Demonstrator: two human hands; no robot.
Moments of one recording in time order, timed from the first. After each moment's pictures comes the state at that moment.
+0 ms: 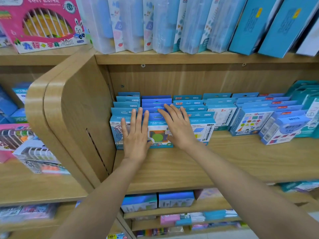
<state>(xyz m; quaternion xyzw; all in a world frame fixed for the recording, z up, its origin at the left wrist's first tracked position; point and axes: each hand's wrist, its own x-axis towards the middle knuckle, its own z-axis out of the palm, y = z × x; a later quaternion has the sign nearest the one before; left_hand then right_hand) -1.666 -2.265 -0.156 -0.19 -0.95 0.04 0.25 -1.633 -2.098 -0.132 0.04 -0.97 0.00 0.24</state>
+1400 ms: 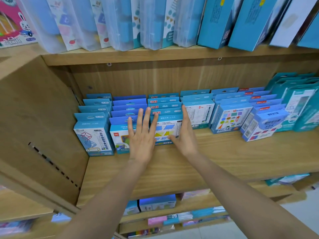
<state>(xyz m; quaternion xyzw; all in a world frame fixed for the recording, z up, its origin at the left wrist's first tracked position) -1.650 -2.165 -0.165 -0.25 -0.91 0.01 0.32 -1.593 -2.016 -0.162 -0.14 -0.88 0.37 0.26</state>
